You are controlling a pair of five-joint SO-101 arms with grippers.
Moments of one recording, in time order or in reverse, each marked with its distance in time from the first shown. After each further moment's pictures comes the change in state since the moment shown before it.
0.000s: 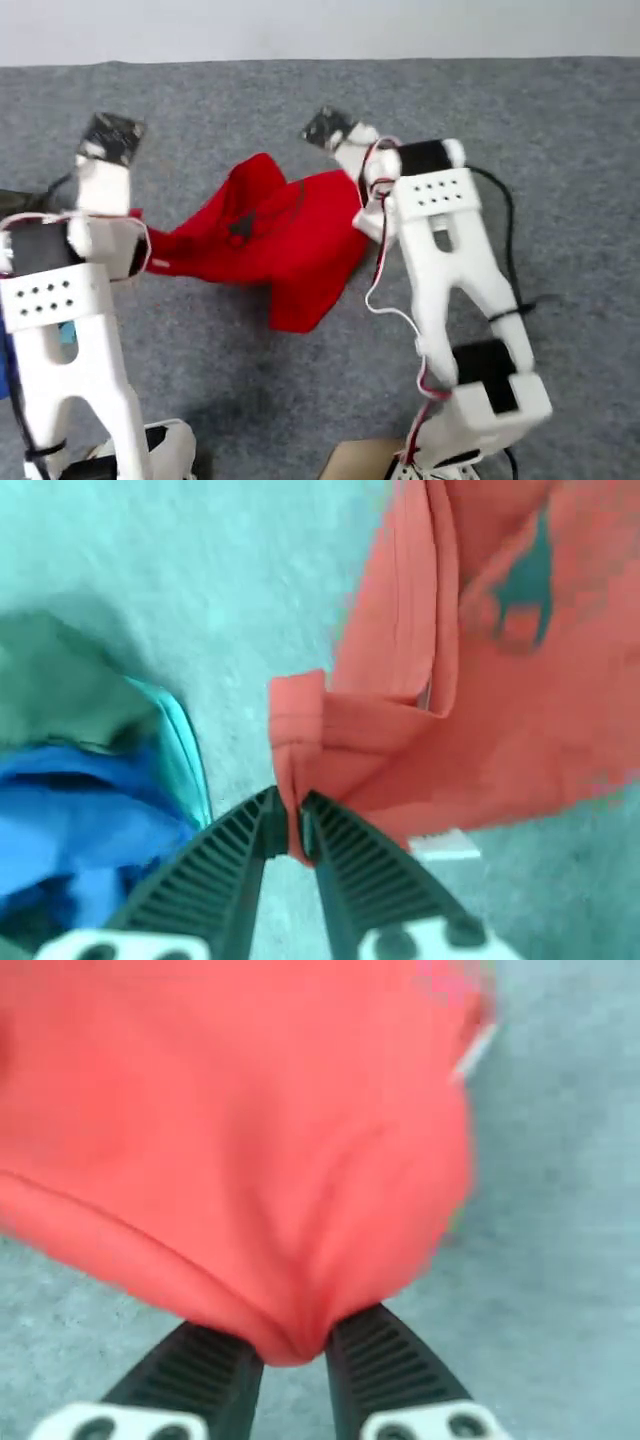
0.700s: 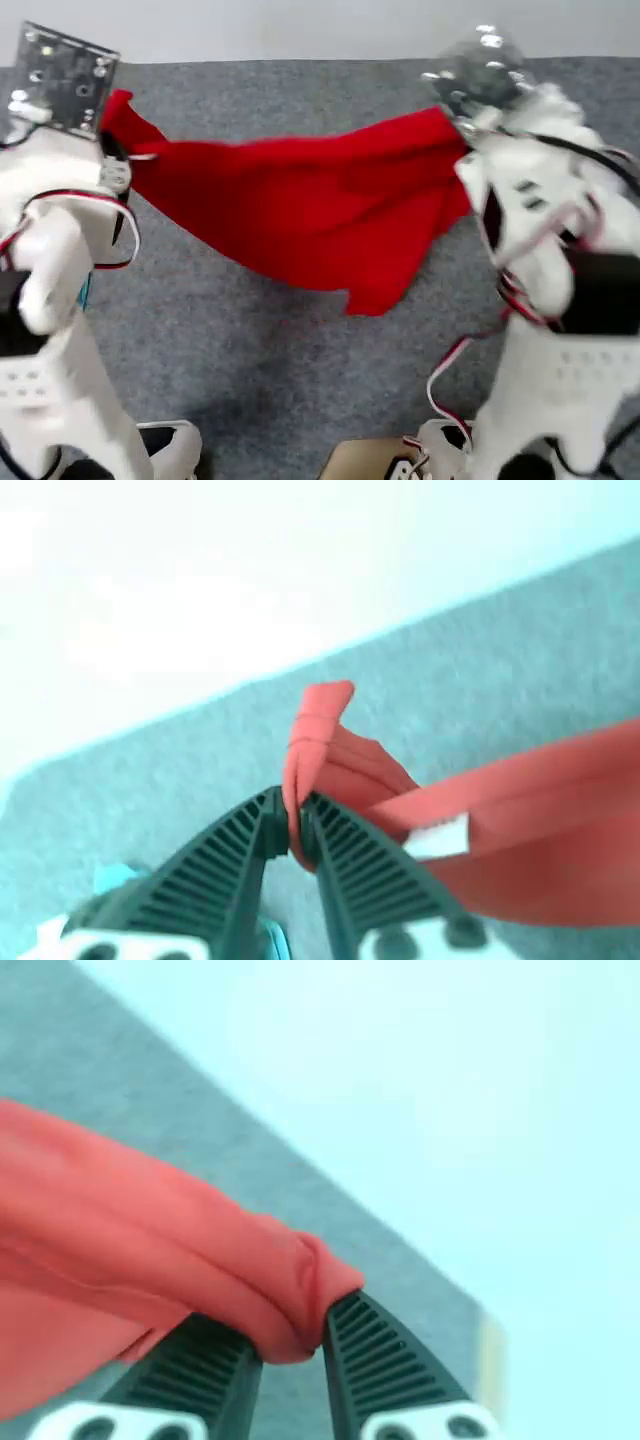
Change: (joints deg) left arm 7.4 -0.4 -37.4 2.9 1.5; right arm 15.9 -31.5 -17.8 0.5 0.1
